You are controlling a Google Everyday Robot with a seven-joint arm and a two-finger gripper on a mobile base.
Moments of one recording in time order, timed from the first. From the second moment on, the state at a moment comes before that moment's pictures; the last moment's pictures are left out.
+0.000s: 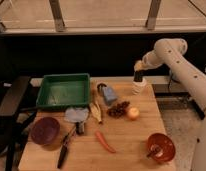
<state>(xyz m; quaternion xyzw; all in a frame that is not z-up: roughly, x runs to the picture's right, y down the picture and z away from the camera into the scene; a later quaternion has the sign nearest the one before) 0.250 -0.115 0.834 -0.13 -0.02 0.68 0.73</state>
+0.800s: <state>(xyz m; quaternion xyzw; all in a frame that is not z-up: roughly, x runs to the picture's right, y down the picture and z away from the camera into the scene) 0.262 -0.119 0.854 -0.06 -0.03 0.68 0.73</state>
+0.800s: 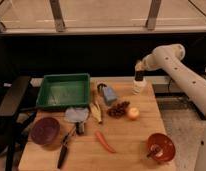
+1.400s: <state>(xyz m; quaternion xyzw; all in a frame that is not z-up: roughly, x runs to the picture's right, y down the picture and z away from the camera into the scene) 0.295 -0.118 0.890 -0.05 -0.01 0.69 0.72</state>
